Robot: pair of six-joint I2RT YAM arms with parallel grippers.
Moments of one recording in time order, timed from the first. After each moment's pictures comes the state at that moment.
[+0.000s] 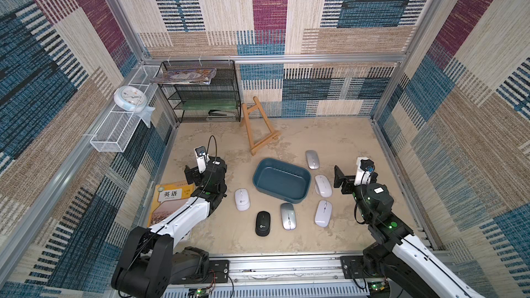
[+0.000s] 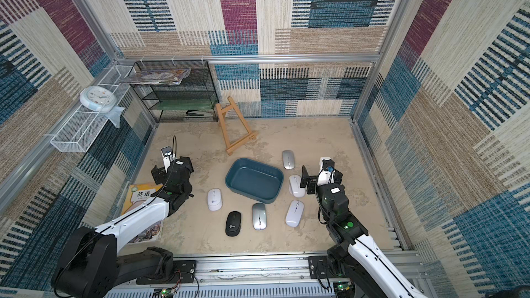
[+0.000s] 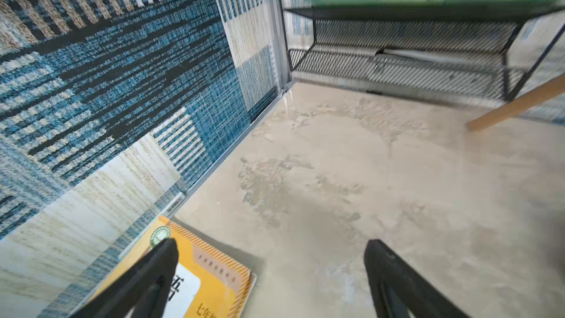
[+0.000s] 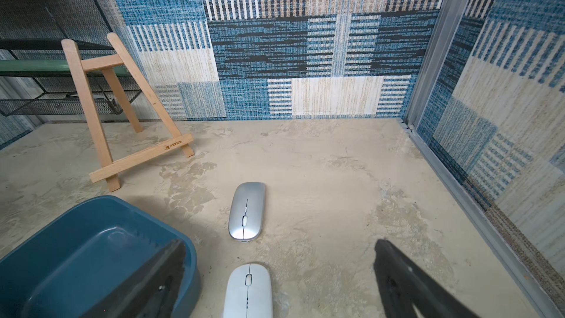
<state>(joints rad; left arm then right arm) -0.25 1.26 0.55 0.28 -0.87 -0.15 0.48 0.60 0.37 0.08 0.41 0.10</state>
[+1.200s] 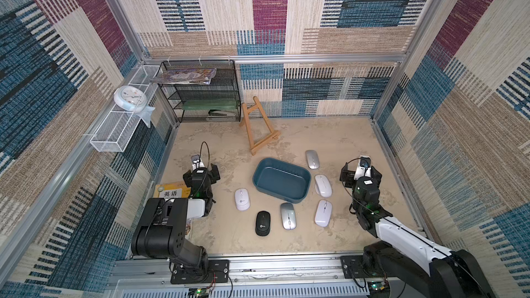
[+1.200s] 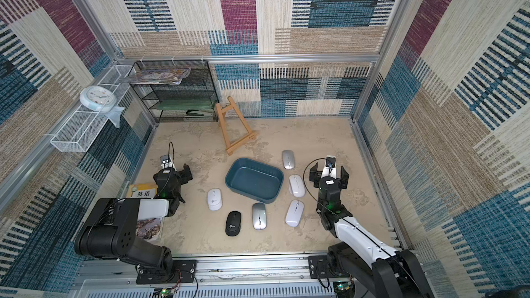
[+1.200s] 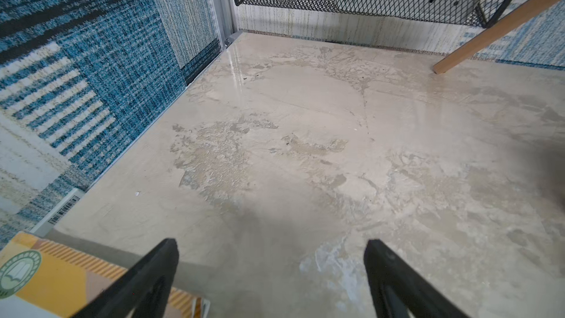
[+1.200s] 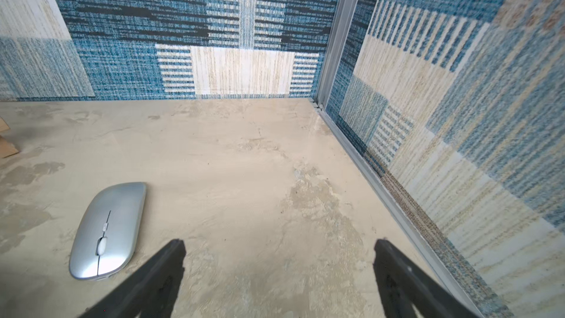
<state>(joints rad) 0.00 1.53 0.39 0.76 -0.34 -0.10 0.31 1.02 0.24 0.57 0.60 -0.01</state>
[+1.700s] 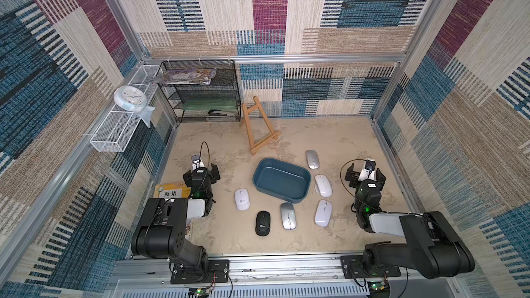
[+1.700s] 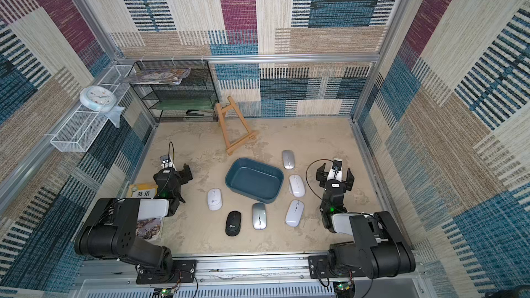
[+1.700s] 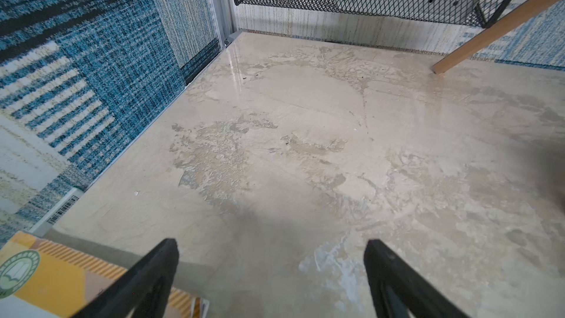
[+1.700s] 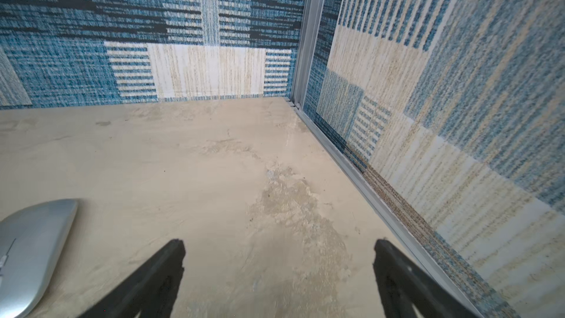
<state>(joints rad) 0.00 1.53 0.39 0.76 -0.34 -0.11 0.14 1.34 0.16 1.08 0.50 -0.05</state>
